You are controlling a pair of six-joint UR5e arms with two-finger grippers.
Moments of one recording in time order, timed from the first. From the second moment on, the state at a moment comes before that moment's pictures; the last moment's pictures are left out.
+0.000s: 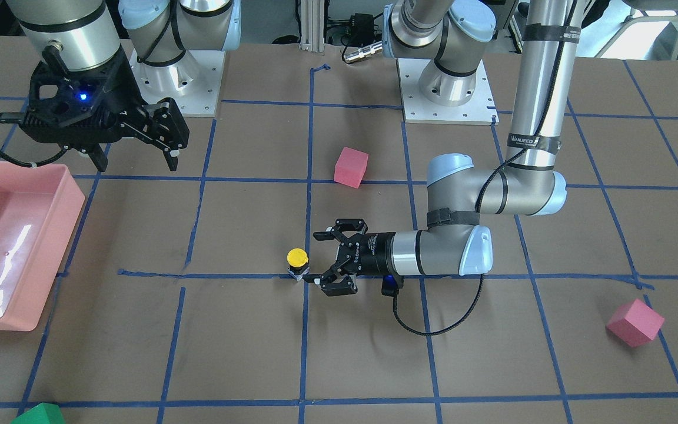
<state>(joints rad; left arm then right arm) -1.57 -2.13 -1.82 -1.06 0.52 -1.15 1.61 -1.54 1.54 -1.68 -1.57 0.00</state>
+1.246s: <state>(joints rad) -1.54 -1.72 -1.55 -1.39 1.53 -0.28 1.62 -1.54 1.54 -1.68 -1.56 0.00</state>
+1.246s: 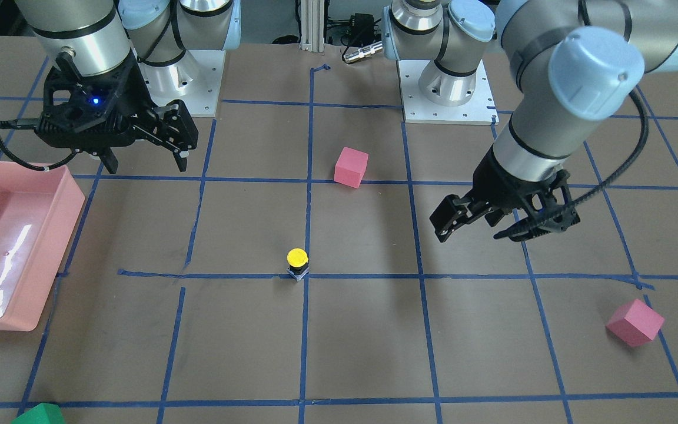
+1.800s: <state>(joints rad) -1.53 -1.61 -1.56 -1.42 1.66 -0.17 1.62 -1.53 1.54 -1.64 -1.58 -0.02</state>
